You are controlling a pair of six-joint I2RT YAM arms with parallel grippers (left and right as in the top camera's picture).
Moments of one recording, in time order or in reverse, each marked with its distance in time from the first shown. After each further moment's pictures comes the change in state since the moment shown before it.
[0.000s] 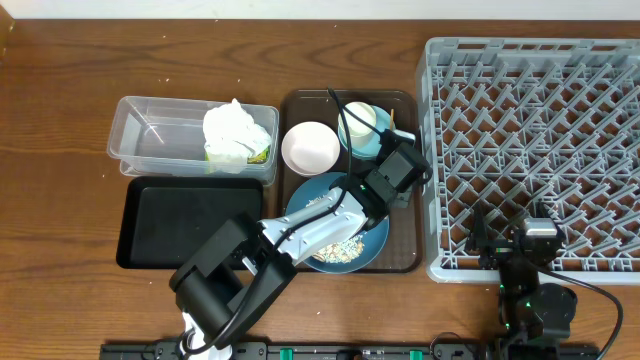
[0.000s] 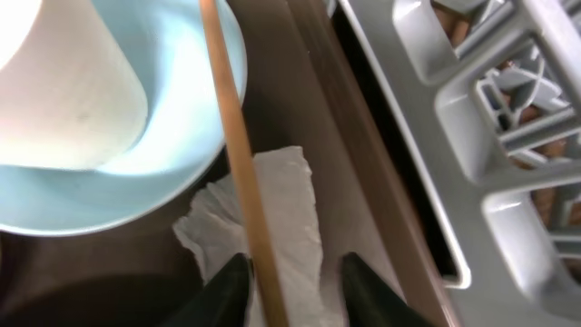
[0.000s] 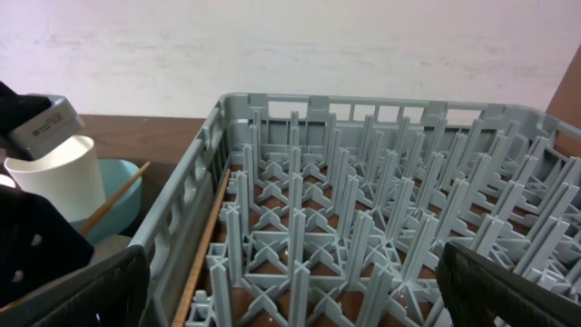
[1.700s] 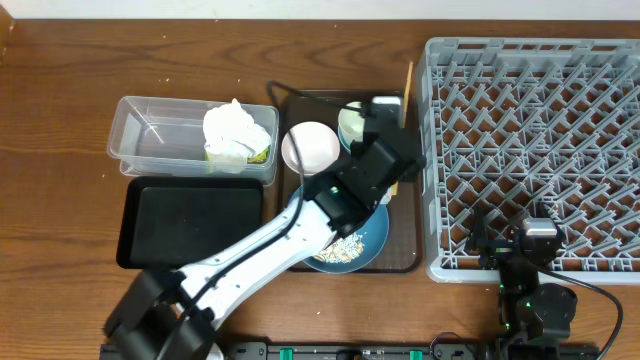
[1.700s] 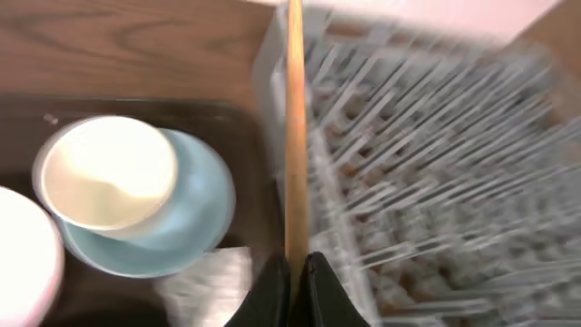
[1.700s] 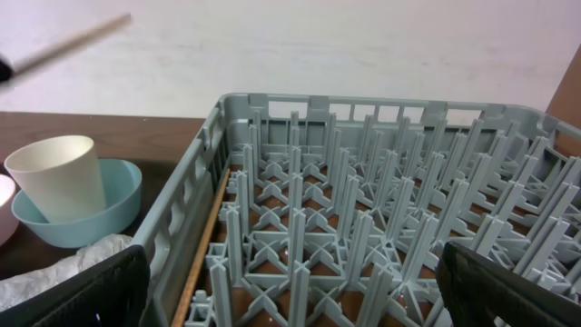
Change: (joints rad) left arm 0.005 -0.290 0.003 0.026 -0.032 -0.253; right arm 0.000 0.000 0.000 0.000 0.000 0.000
